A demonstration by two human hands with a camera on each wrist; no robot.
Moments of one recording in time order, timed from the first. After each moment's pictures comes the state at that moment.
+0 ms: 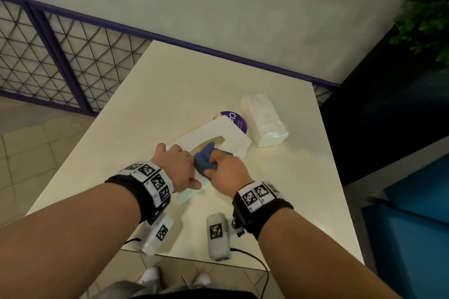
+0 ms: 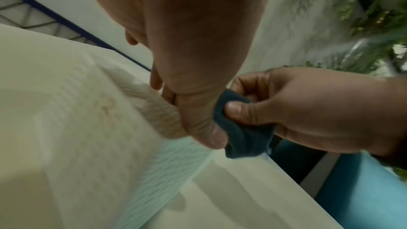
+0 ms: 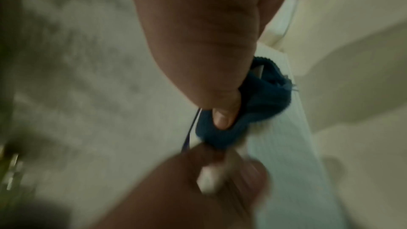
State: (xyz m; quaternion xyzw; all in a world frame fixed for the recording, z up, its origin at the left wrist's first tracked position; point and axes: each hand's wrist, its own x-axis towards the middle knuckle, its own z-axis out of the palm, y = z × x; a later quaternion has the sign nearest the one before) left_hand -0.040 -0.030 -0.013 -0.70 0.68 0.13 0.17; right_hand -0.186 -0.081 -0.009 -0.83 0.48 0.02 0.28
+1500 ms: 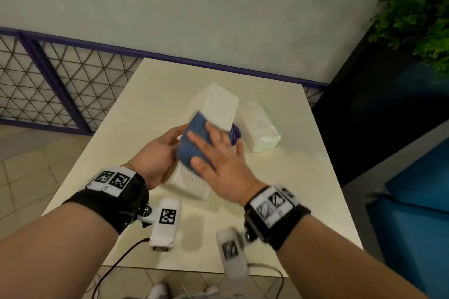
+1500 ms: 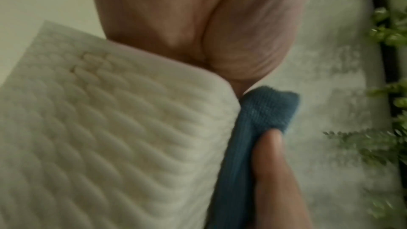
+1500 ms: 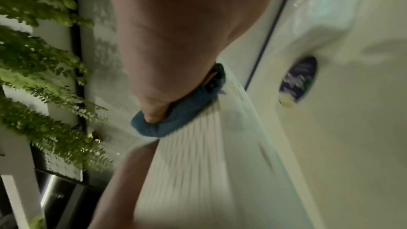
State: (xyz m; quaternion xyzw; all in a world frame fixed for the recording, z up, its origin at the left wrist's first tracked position) left_hand -0.022 -0.034 0.022 -0.52 0.32 0.59 -0.53; right_hand -0.197 -0.068 0.041 -0.90 0.36 -0.13 0.22
